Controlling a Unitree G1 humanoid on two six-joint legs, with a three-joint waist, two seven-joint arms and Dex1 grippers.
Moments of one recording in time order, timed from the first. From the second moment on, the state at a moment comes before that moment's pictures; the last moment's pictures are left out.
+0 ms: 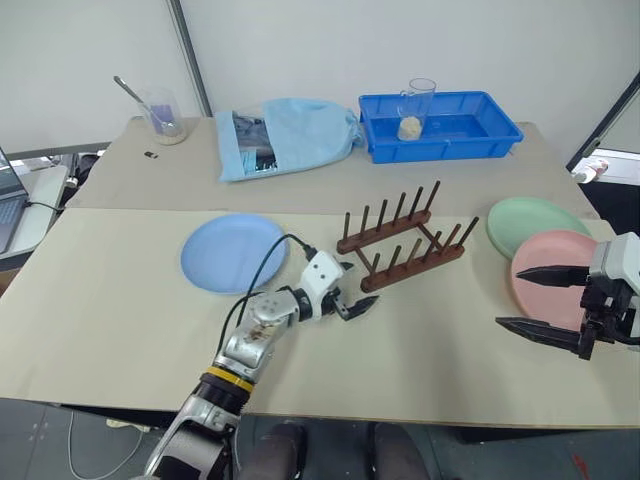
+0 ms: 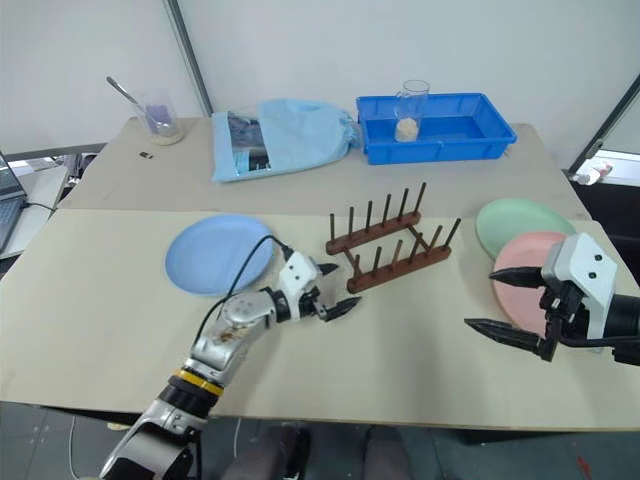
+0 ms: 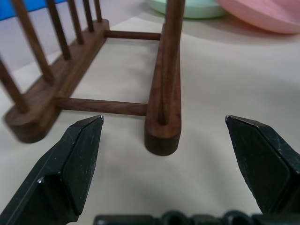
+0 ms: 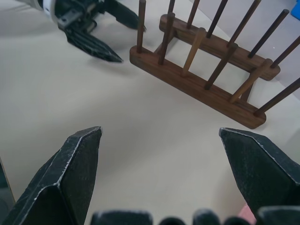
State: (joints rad) left arm -0.48 0.10 -0.31 0.29 -0.10 0.12 -0.64; right arm 0.14 -1.05 -0.60 -0.44 0.55 0.60 1.16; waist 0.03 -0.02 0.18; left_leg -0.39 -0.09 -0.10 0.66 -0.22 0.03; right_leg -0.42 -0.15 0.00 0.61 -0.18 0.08
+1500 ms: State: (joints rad) left arm -0.70 0.16 -0.34 0.65 -0.09 -0.22 -1.13; right arm 0.47 -1.01 -0.82 -0.61 0.51 0.62 1.19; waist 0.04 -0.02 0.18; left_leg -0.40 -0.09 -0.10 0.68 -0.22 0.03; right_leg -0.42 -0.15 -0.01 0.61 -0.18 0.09
